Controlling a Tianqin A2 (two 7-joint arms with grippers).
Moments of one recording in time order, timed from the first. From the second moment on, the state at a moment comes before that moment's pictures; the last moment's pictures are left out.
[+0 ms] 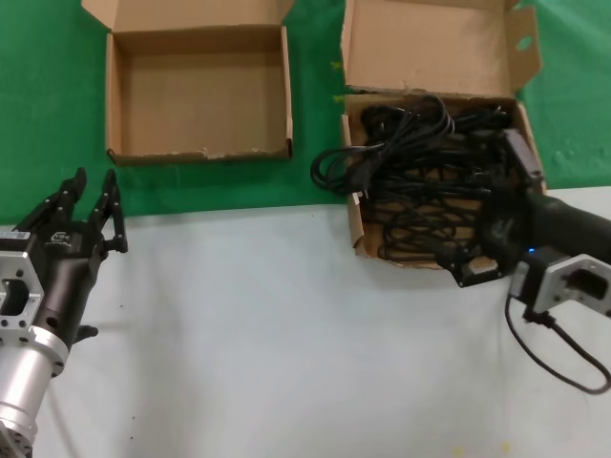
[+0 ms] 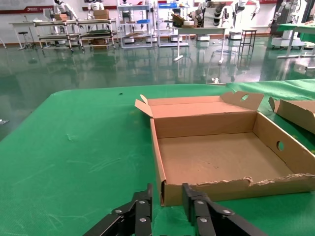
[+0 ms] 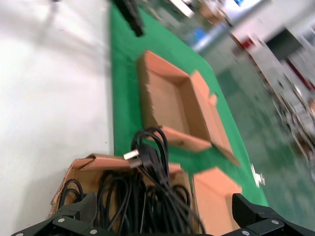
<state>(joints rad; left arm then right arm) -0.02 -0.30 1.61 -1.59 -1.80 0.02 -0.01 0.30 0.73 -1.81 1.69 1.54 -0.46 -0.49</state>
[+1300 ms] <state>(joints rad) -0.02 -0.30 1.61 -1.59 -1.80 0.02 -0.01 0.67 0.54 -1.99 1.34 1.45 -0.57 -0.77</state>
